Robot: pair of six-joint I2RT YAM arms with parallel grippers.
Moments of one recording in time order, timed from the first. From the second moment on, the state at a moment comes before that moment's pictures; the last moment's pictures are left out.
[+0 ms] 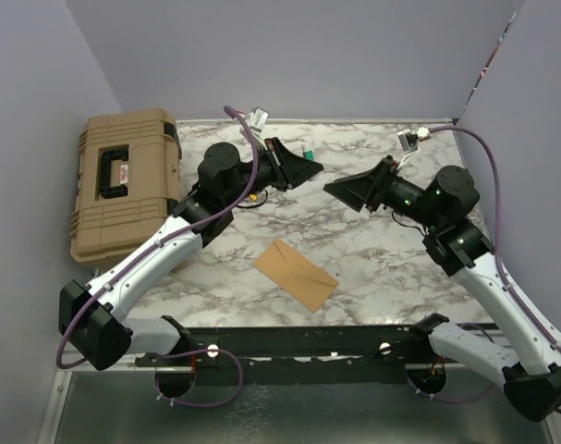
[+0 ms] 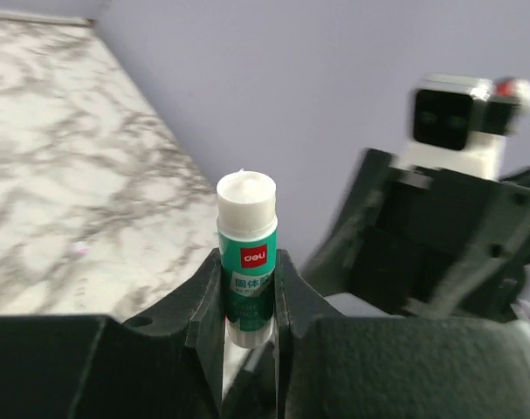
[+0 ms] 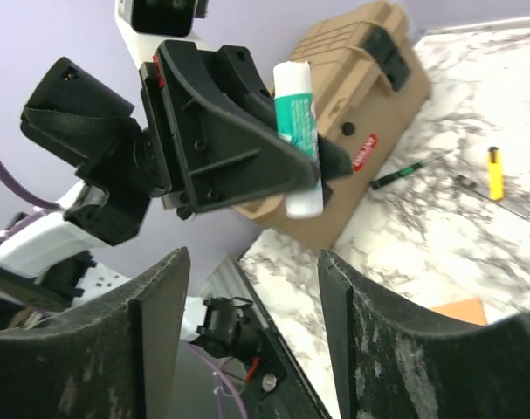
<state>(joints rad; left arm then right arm) -0.67 1.29 1.18 0.22 0.38 -0.87 0.49 0.98 1.01 0.08 -0.54 0.78</state>
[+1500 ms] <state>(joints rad) -0.67 1.09 0.82 0.03 -0.02 -0.48 0.30 1.82 1.18 -0.49 0.24 0.50</state>
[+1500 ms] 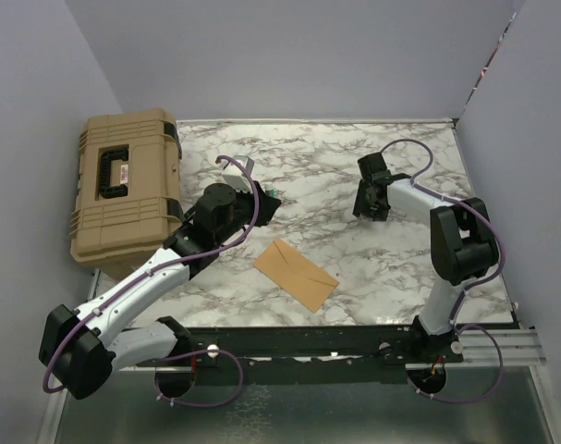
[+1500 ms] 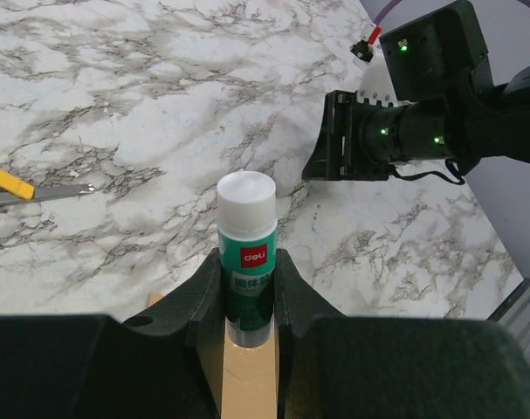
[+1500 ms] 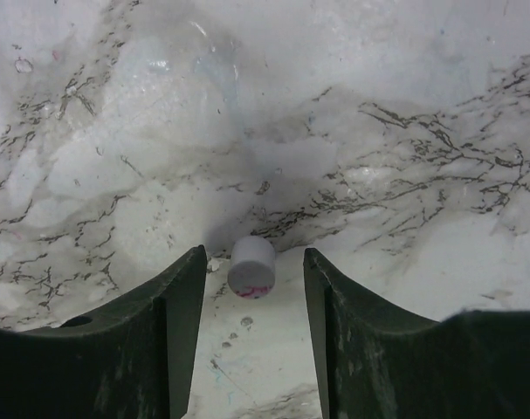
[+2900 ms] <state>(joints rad) -0.67 1.15 0.83 0.11 0.08 -0.43 0.29 1.74 1.23 -0.59 0.18 0.48</state>
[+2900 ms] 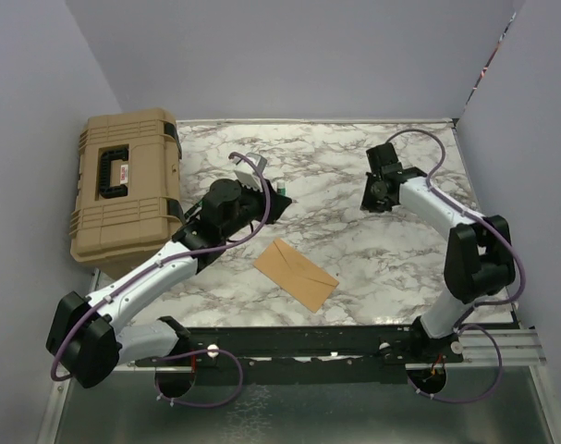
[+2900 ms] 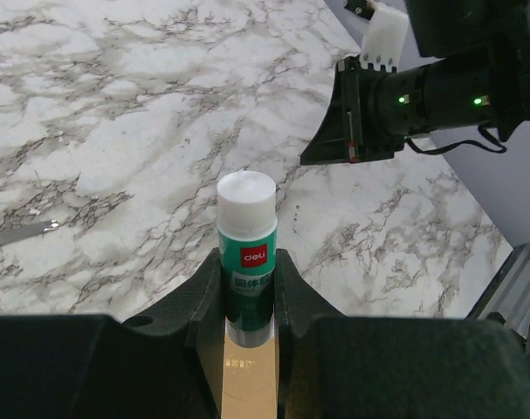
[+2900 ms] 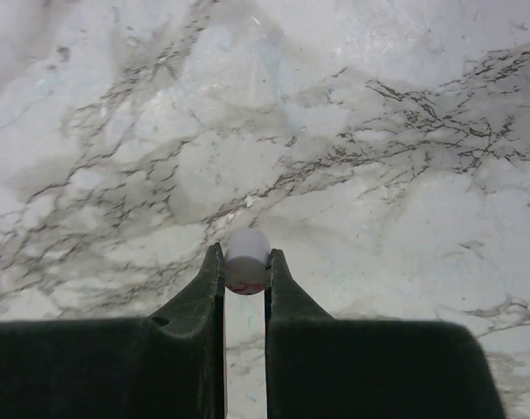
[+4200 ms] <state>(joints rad) -0.79 1.46 0.92 0.38 0.43 0.22 0.28 0.93 1.25 -0.88 -0.50 0.67</state>
